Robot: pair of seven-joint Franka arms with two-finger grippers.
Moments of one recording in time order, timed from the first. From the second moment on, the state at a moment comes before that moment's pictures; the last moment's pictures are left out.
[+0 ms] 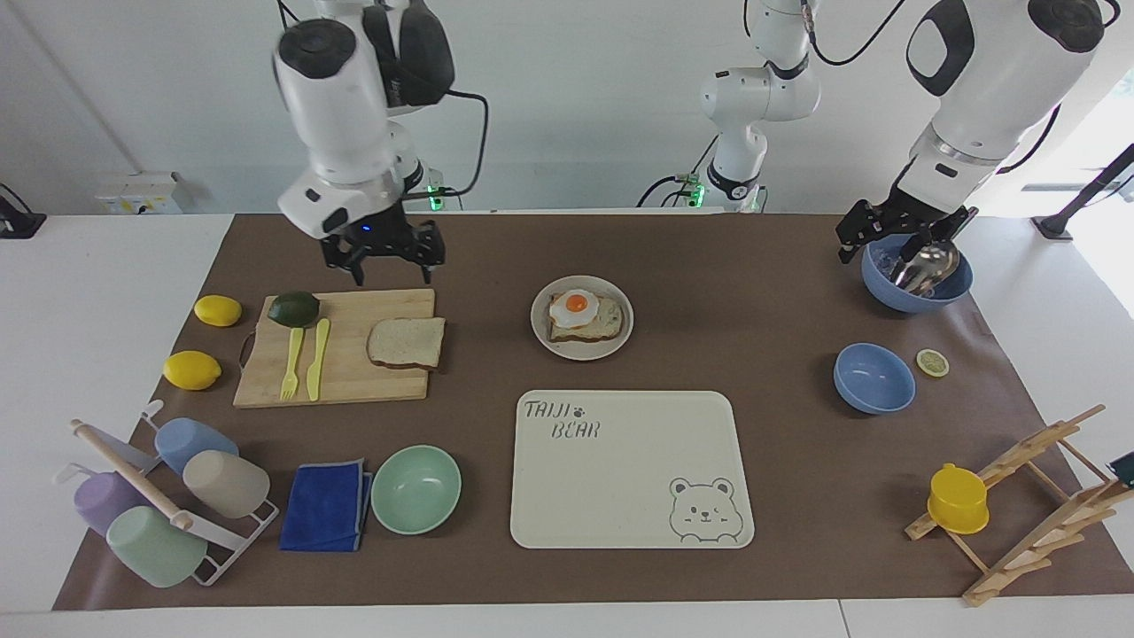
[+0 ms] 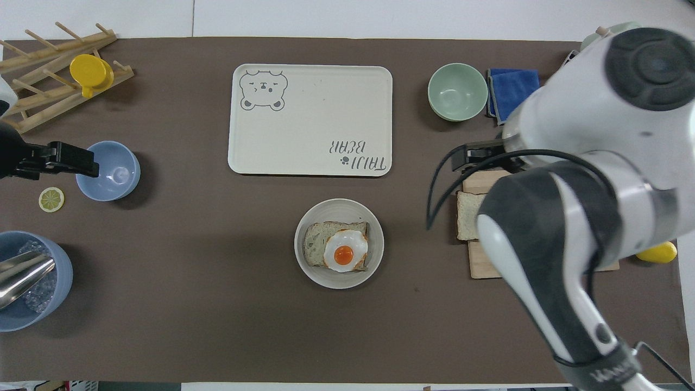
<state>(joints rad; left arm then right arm) -0.06 -0.02 0.00 -1.67 -0.03 1.63 -0.02 0.39 0.14 -0.06 -1.65 -0.06 1.76 0.33</state>
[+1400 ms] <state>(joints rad) -0.06 -0.02 0.00 -1.67 -0.03 1.63 -0.02 0.49 0.34 -0.07 -1.95 -0.36 1.91 0.53</state>
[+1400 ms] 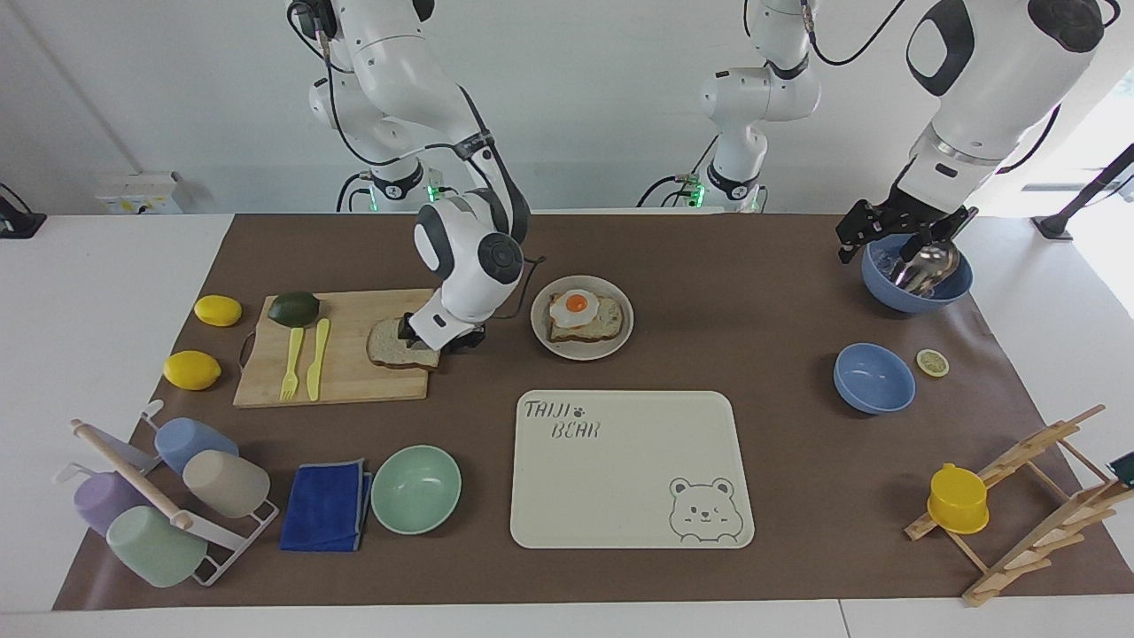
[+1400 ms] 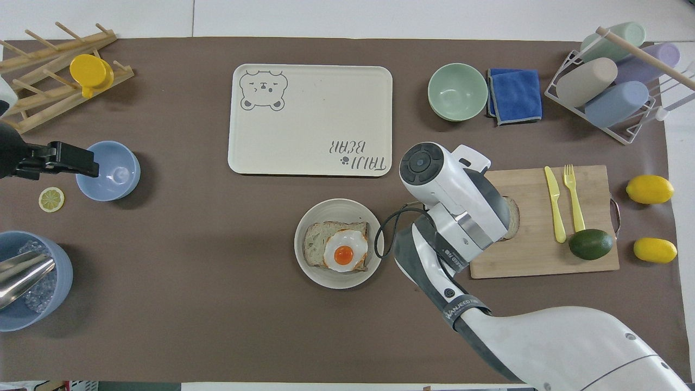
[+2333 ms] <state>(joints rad) -0.06 -0.02 0.00 -1.67 -0.03 1.63 -0.02 0.64 0.32 -0.01 -1.65 -0.30 1.74 0.53</state>
